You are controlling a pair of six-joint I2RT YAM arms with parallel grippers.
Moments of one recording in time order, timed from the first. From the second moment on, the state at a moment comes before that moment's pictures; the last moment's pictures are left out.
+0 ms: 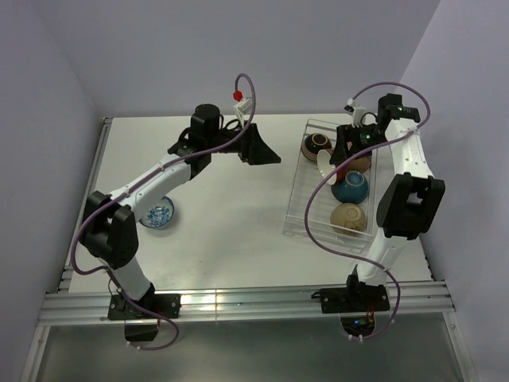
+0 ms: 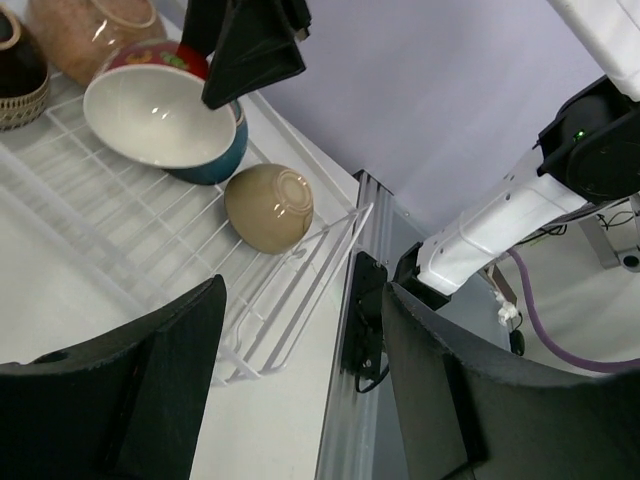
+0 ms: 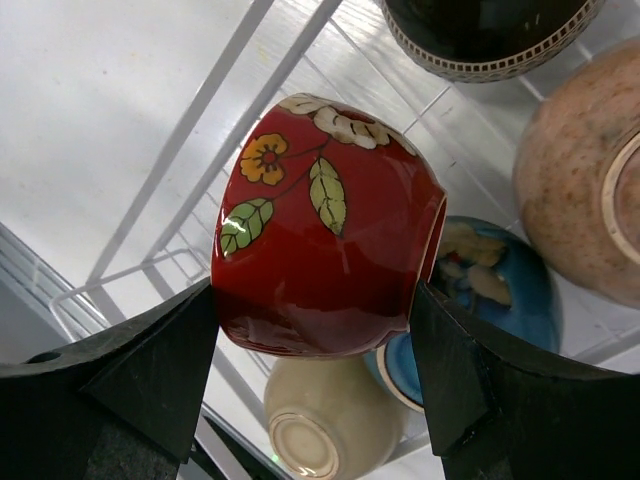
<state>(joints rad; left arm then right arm) -0.57 1.71 1.43 0.12 0.89 -0.58 -0.20 1.84 1.74 -1.17 -0.66 -0.46</state>
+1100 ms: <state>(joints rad) -0.39 1.52 1.24 0.12 0.90 -0.67 0.15 1.84 1.70 -1.01 -0.17 -0.66</state>
